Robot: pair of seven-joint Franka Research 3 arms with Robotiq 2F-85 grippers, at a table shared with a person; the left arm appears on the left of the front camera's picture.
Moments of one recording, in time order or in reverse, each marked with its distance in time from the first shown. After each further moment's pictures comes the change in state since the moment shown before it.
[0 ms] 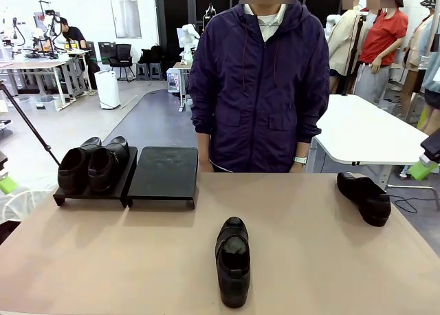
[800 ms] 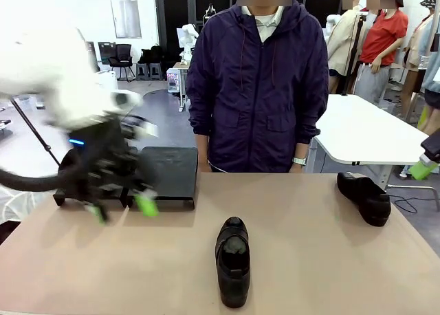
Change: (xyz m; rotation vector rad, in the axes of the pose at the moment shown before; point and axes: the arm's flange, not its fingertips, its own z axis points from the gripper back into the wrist) left arm 0.045 -0.267 -0.165 0.122 0.358 -0.042; right arm 0.000 0.000 0.000 -0.003 0.001 -0.003
